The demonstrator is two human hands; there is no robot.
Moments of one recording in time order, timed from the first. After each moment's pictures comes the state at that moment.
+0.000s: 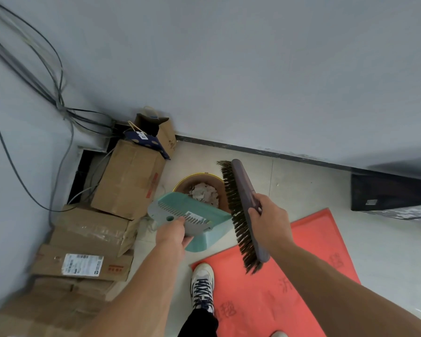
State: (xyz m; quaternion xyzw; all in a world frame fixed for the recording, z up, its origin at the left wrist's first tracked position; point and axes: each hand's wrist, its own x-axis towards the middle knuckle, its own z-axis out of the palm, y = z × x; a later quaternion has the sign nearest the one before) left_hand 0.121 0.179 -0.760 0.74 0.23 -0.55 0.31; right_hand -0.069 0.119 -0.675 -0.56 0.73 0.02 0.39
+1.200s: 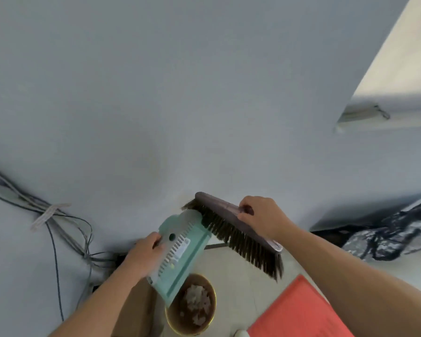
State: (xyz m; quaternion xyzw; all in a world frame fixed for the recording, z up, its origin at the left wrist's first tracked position) left_hand 0.114 0.097 -0.365 0.72 -0.56 -0.41 0.05; right_hand -0.183 0.053 -0.323 -0.71 0.64 -0.09 0.28
